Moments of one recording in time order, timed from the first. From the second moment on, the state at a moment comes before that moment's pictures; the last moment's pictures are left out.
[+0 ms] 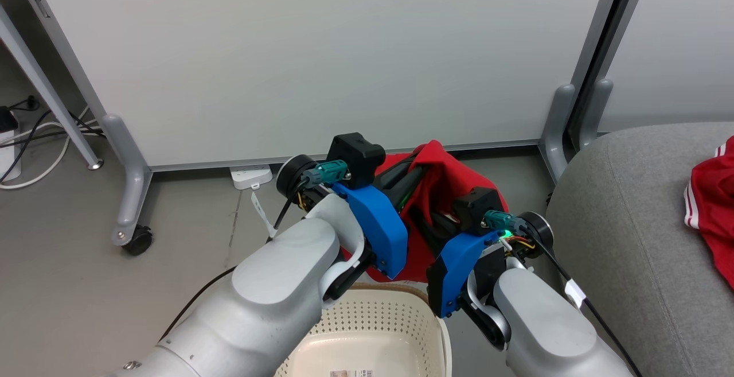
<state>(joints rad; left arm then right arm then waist) -0.93 0.05 -1.09 0.71 -0.84 -0.09 -0.17 -0.59 -0.05 0.53 0.72 0.27 0.13 -0.04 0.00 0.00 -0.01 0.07</state>
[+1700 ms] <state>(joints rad) -0.28 0.20 -0.58 0.25 -0.41 -0.05 -0.26 -0.59 -0.05 0.43 0.71 0.21 0.13 -0.07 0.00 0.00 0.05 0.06</state>
